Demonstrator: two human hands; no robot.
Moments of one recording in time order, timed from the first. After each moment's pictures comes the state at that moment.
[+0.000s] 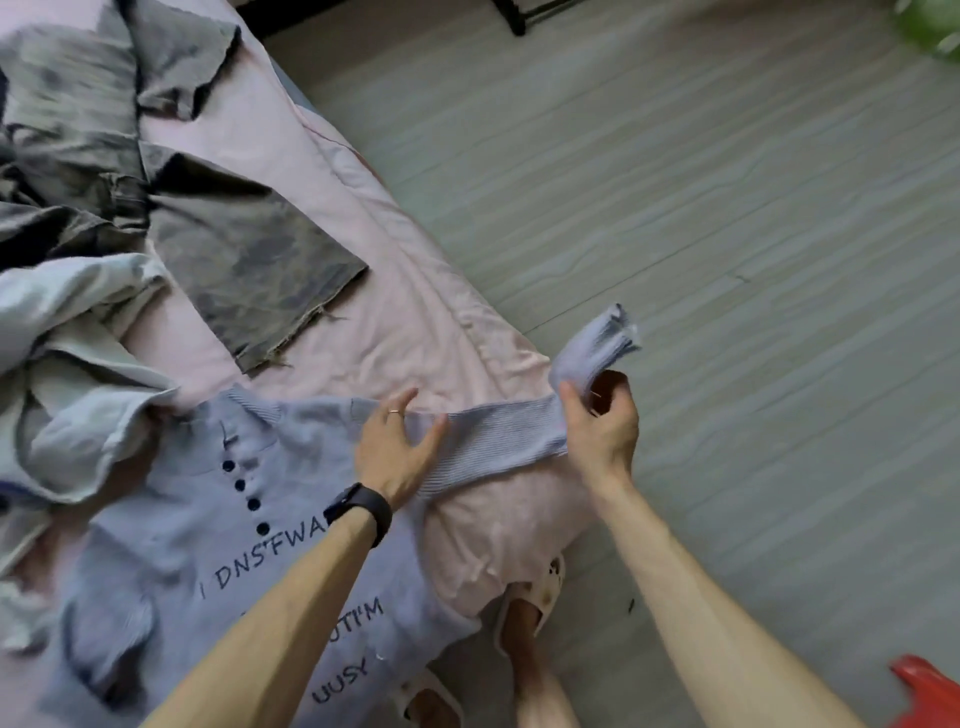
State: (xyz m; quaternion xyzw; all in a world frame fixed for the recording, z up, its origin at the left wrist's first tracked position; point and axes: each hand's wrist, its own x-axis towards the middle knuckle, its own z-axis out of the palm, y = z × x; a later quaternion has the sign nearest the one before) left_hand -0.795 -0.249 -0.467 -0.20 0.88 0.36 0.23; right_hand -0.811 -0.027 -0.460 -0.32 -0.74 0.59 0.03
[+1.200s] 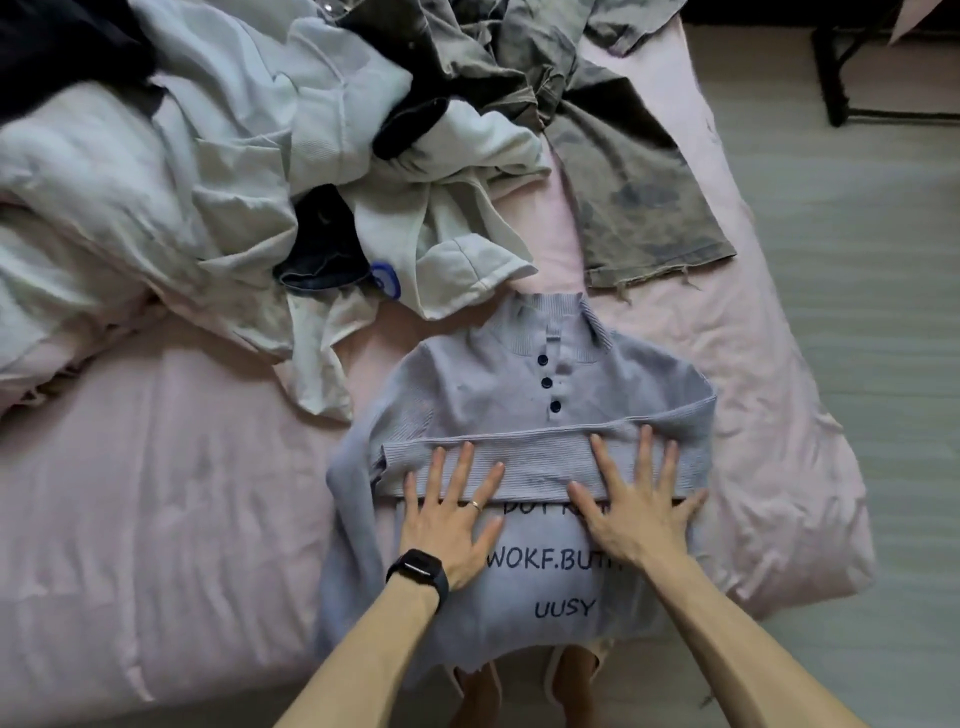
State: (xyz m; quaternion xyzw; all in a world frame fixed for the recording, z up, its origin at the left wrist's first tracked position) left_hand -0.520 -0.496 -0.530 -0.15 0.95 0.16 0.23; right_hand -0.659 -0.286 -0.512 0.14 -0.95 0.00 -0.29
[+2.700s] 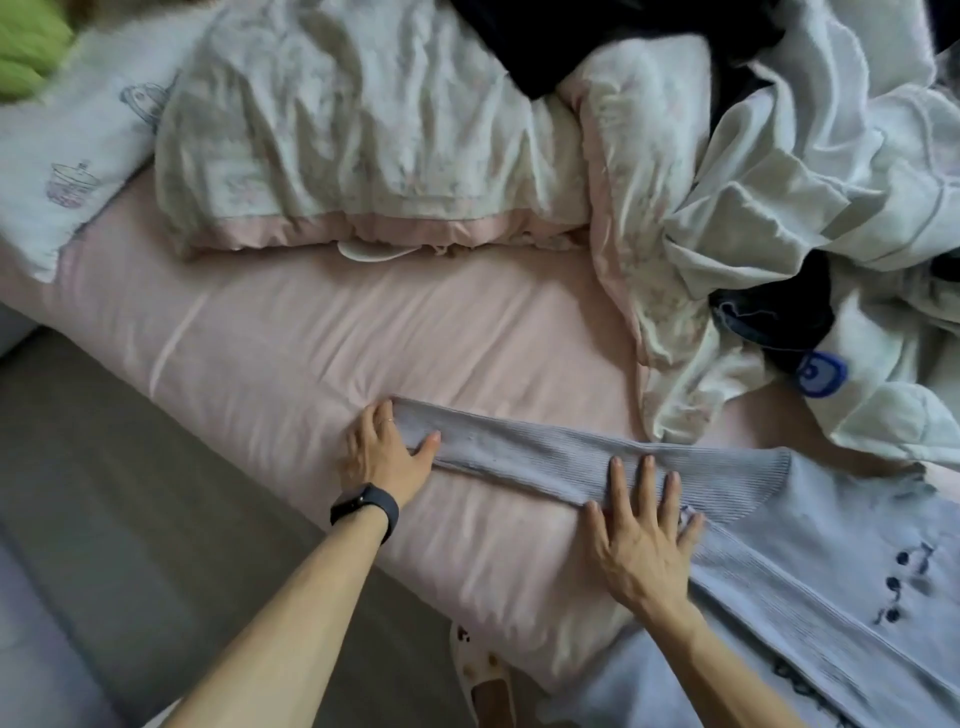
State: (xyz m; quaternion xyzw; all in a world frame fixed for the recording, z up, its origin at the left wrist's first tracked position) left_hand -0.264 -0.748 -0.530 -0.71 0.65 0.28 0.04; right_hand -0.508 -0.565 -0.529 0.43 -0.87 -0.07 -0.24
